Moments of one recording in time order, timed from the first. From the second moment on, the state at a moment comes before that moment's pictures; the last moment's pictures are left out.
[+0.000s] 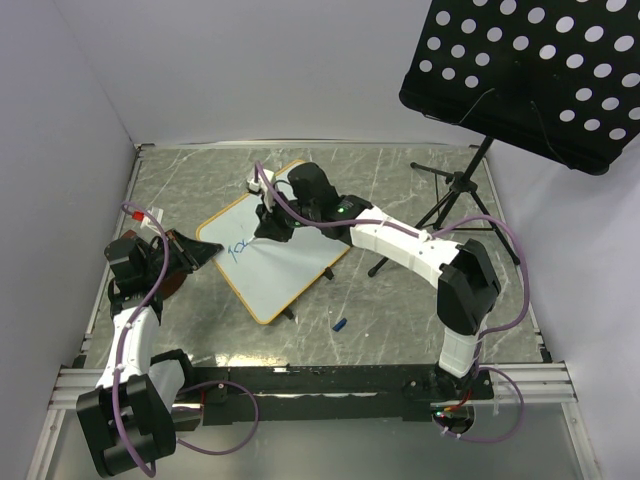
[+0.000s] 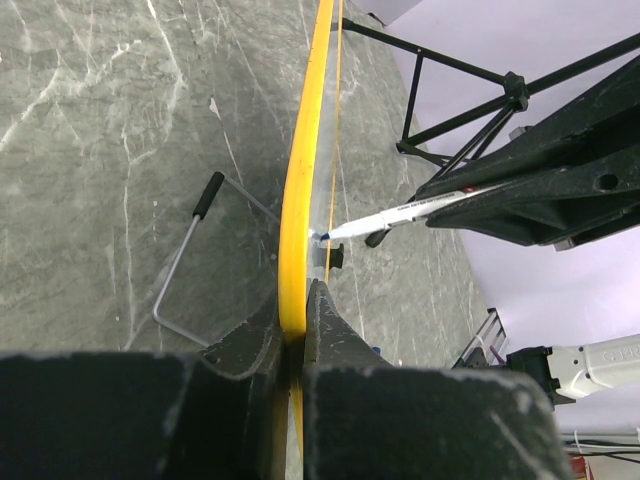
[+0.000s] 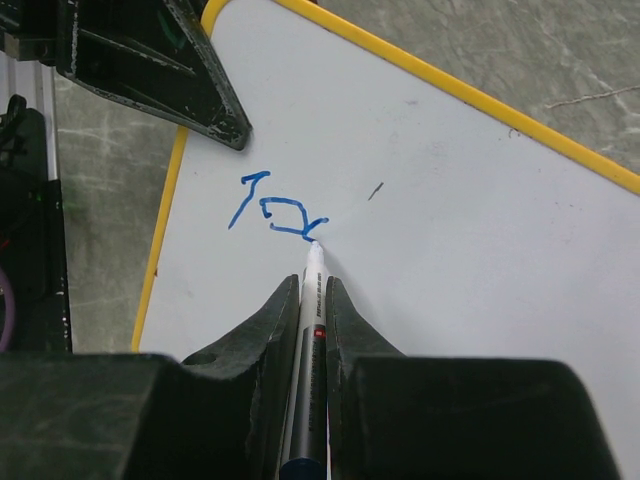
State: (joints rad) left arm 0.32 0.90 0.40 0.24 1.00 -0.62; right arm 0.83 1.81 1.55 -0.24 -0.47 -0.18
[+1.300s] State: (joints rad) left arm 0.32 0.90 0.40 0.24 1.00 -0.62; right arm 0.82 1.80 1.55 -0.23 -0.45 -0.17
